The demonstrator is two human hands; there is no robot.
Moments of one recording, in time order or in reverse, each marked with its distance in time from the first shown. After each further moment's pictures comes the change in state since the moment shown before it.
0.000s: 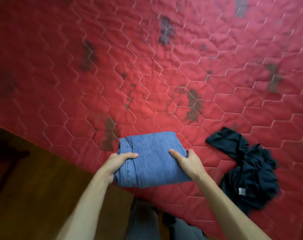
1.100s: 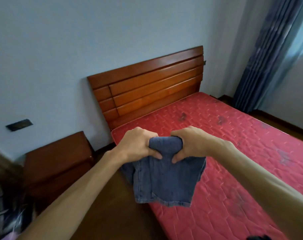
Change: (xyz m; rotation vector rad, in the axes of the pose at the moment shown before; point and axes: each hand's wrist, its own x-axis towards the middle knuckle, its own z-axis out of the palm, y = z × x) left_hand -0.526 -0.027 -0.182 0.954 0.857 1.257; right_hand -0.490 -0.274 -0.020 -1.157 -0.057 -1.580
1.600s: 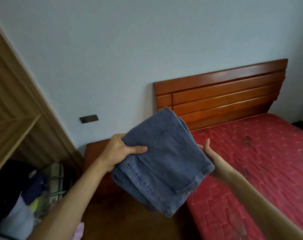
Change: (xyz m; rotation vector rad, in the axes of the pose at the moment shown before) left_hand -0.151 -0.277 -0.123 -0.936 0.444 -0.542; right_hand 0.234 -0.150 0.097 1.552 -0.189 0.044
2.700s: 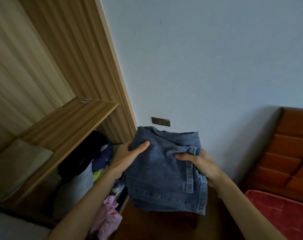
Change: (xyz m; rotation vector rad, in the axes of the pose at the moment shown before) left_hand 0.227 -0.105 -0.248 -0.063 0.805 -0.446; right_hand 0.486 -0.044 0.173 -0.109 -0.431 0.139
